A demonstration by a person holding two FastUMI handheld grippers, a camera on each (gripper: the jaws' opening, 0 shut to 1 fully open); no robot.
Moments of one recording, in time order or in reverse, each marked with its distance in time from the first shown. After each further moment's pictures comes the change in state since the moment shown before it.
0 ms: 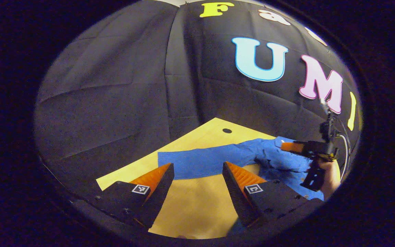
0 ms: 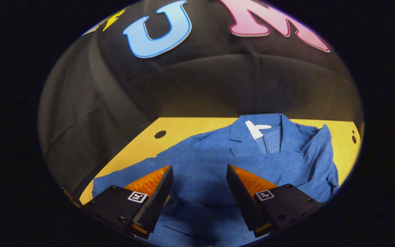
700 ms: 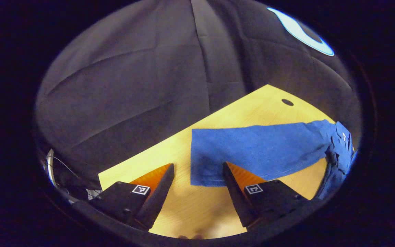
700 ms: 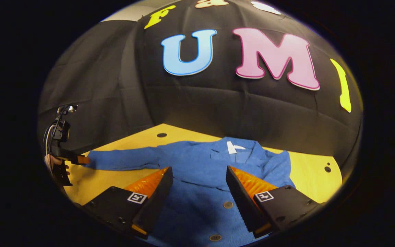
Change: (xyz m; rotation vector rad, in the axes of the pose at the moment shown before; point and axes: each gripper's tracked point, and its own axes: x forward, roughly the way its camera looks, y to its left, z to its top) left arm 0.099 0.053 -0.062 -0.064 0.356 0.275; right arm -0.115 -0.049 -0.026 -0.245 -0.124 -0.050
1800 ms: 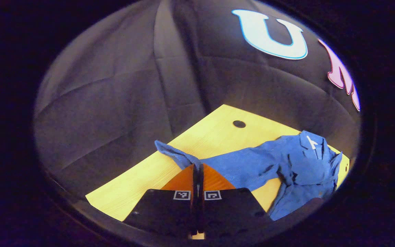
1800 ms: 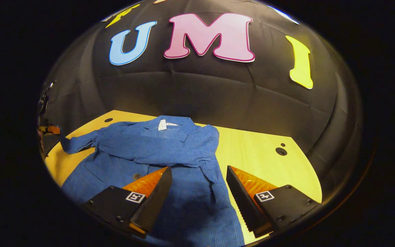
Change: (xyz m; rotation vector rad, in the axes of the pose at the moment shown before) left arm -0.090 -0.132 0.109 0.141 -0.251 -0.243; right arm -0.055 -0.202 -0.035 0.059 0.080 -0.299
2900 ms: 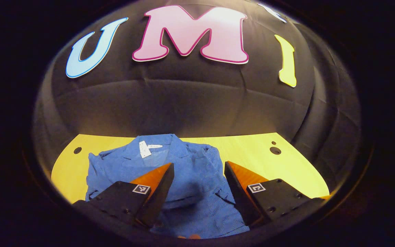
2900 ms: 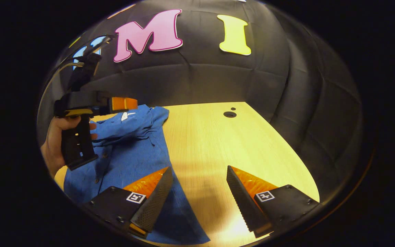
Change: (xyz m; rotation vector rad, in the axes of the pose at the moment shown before) left arm -0.102 -0.462 -0.072 0.351 -0.096 -0.654; right arm -0.086 -0.112 -0.087 0.241 0.118 -0.196
